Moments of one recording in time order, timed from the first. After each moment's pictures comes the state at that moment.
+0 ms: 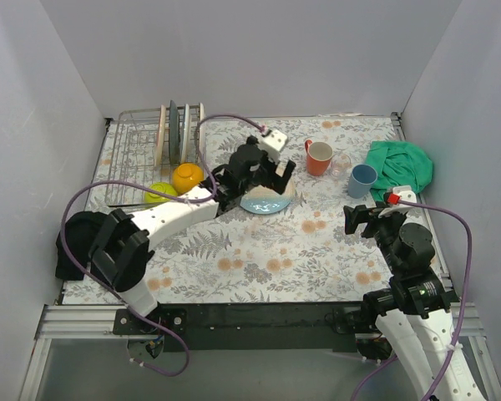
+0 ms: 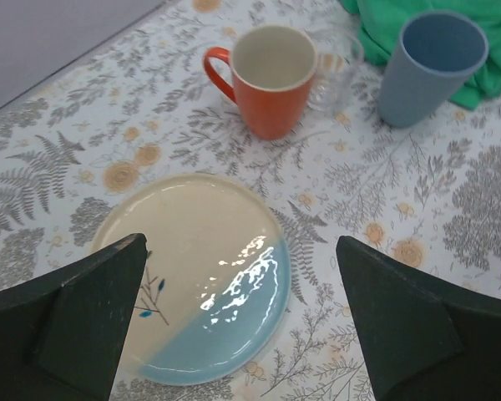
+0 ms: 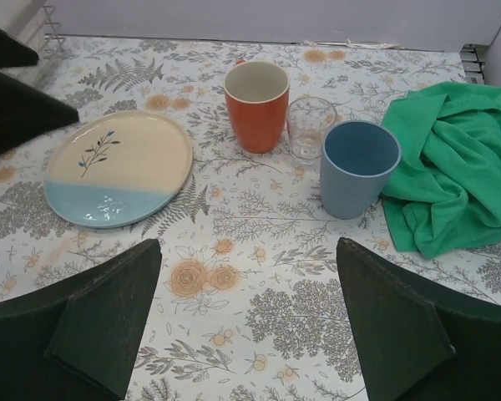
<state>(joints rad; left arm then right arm) -0.83 1.70 1.25 0.13 -0.11 0.04 0.29 0.31 0.54 -0.35 0.07 0.07</state>
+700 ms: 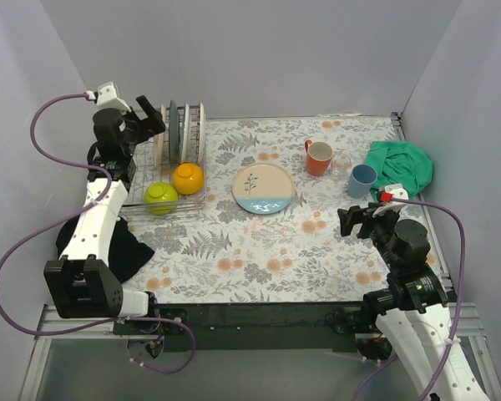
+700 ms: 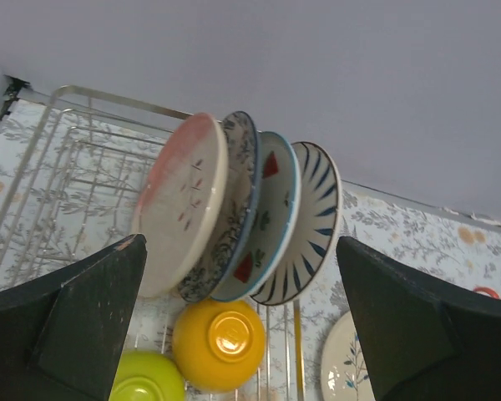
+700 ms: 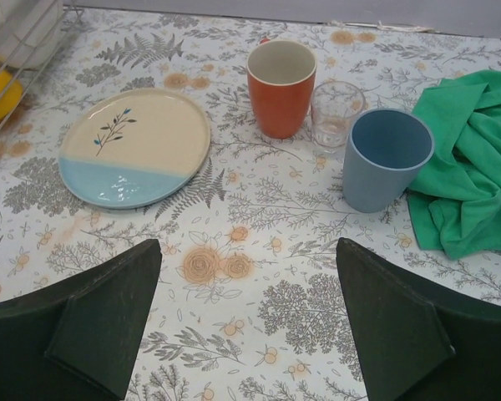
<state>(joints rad) -0.03 1.35 1.25 -0.04 -0.04 -0.34 0.29 0.35 0.53 -0.34 0.00 0.07</state>
